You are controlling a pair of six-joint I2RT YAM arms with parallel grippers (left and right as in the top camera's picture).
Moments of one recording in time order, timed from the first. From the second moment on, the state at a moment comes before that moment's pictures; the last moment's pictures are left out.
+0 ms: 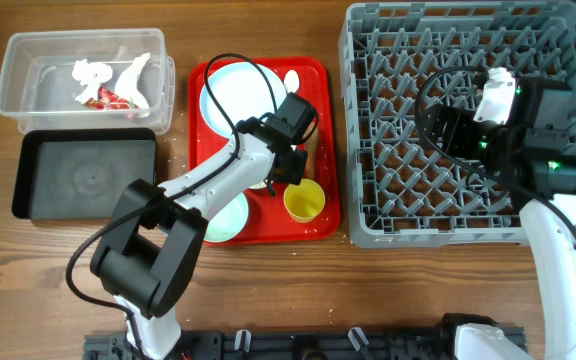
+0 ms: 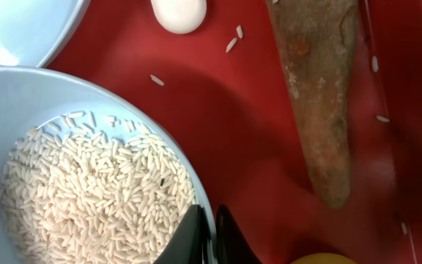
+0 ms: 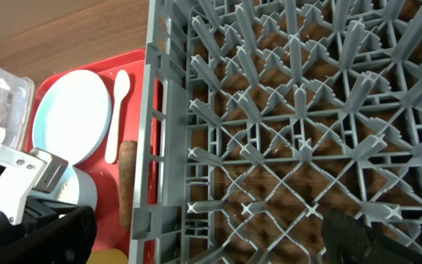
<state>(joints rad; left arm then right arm) -0.60 1.92 1.28 -0.69 -0.06 -0.29 -0.10 1.26 1.08 -0.67 -0.35 0.15</state>
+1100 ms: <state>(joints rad) -0.03 1.52 1.40 -1.01 0.21 -0.33 -0.10 1.26 1.08 -0.67 -0.35 0.15</state>
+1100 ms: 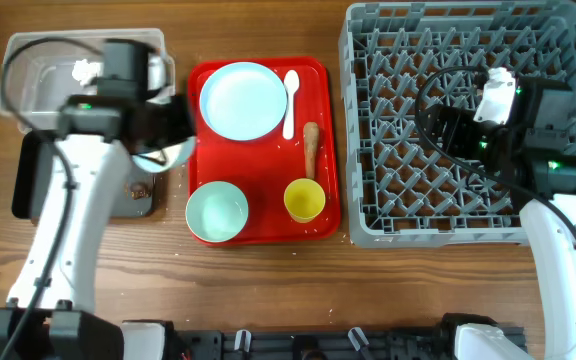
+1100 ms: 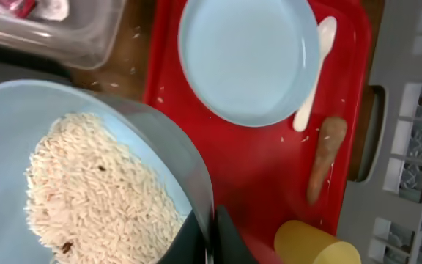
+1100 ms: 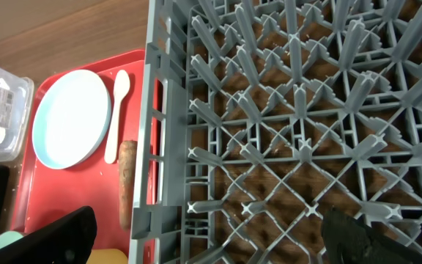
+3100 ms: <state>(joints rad) 0.84 1.96 1.40 -1.12 1.54 0.06 -0.10 1.26 1.08 -0.67 -0.35 0.15</state>
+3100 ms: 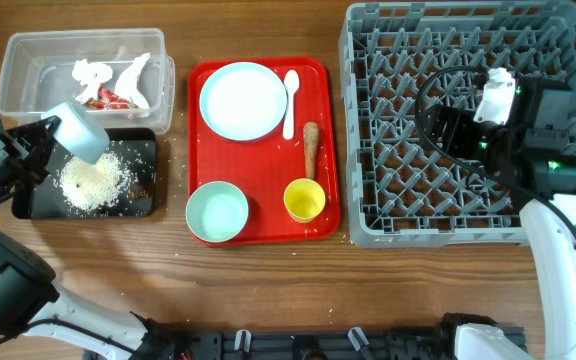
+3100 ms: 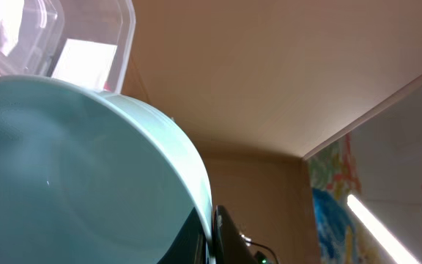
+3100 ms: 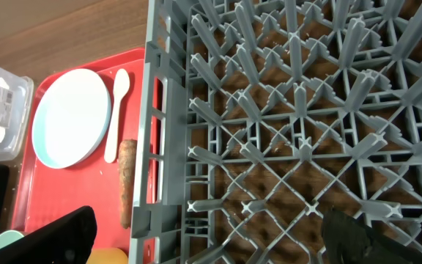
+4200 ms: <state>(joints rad) 0.40 1.86 1.40 -1.28 1.35 0.22 -0.10 1.26 1.08 -0.67 -0.35 0.18</state>
